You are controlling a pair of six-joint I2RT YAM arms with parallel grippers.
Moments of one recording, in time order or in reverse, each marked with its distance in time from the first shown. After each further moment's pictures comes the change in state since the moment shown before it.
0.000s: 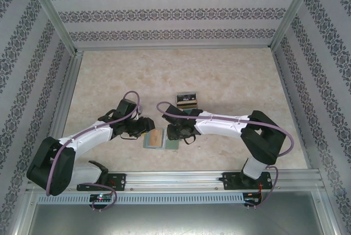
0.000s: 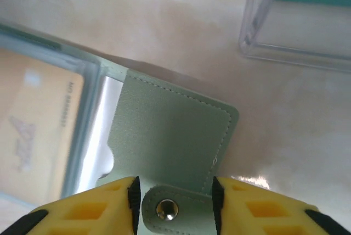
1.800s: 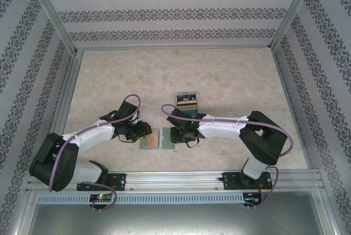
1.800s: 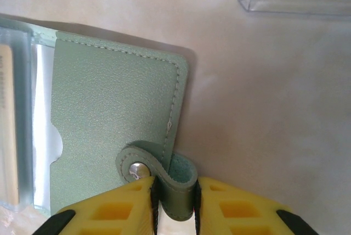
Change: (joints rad) left arm 0.000 0.048 0.001 -0.097 -0.051 0.024; right arm -0.020 0.005 -0.125 0.151 -0.092 0.057
